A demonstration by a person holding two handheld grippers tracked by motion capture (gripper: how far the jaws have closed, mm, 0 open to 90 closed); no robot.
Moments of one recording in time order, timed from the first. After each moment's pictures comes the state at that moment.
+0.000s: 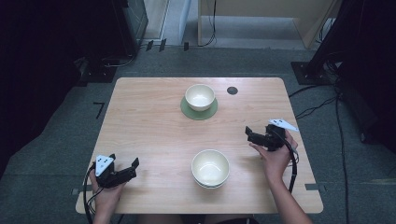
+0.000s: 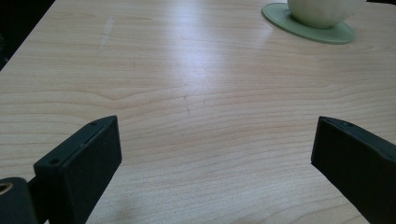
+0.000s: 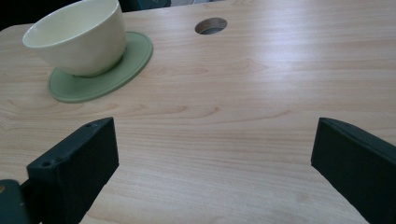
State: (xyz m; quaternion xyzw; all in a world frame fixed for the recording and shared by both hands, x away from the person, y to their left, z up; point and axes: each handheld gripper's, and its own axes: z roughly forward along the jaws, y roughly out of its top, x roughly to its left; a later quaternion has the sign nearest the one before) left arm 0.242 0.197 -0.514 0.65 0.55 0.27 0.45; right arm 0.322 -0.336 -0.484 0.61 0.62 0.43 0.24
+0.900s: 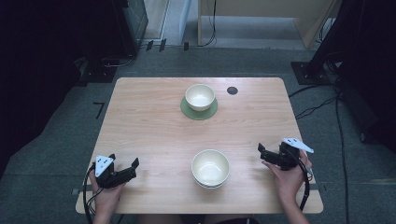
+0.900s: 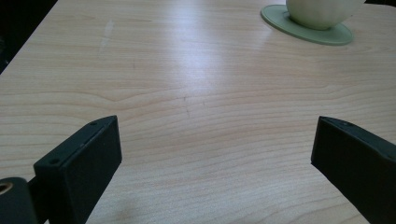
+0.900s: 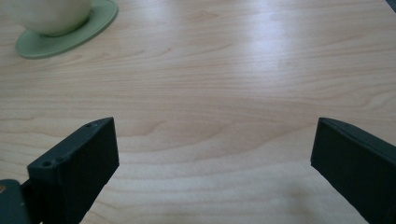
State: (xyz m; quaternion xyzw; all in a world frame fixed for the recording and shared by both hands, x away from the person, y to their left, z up) left arm 0.241 0.197 -0.514 0.65 0.55 0.27 0.45; right arm 0.266 -0.370 -0.509 0.64 0.61 0.41 0.24
